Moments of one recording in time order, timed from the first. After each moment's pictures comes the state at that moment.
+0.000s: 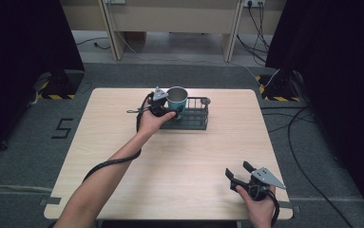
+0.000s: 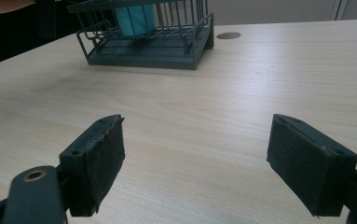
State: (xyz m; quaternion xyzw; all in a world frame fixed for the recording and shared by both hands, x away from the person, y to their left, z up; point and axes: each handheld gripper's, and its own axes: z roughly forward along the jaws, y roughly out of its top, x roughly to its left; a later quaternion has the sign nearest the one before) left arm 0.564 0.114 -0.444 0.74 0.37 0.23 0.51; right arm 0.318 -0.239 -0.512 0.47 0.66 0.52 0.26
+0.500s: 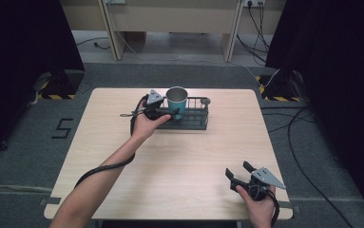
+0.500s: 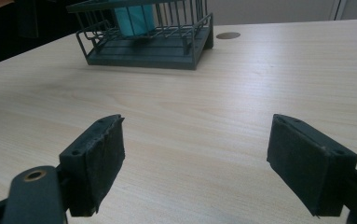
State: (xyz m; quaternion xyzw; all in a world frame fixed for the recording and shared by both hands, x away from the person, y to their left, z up) left arm 0.544 0.130 -0.437 0.74 0.35 0.23 0.53; right arm 0.318 -0.239 -0.512 0.47 0.66 0.52 0.26
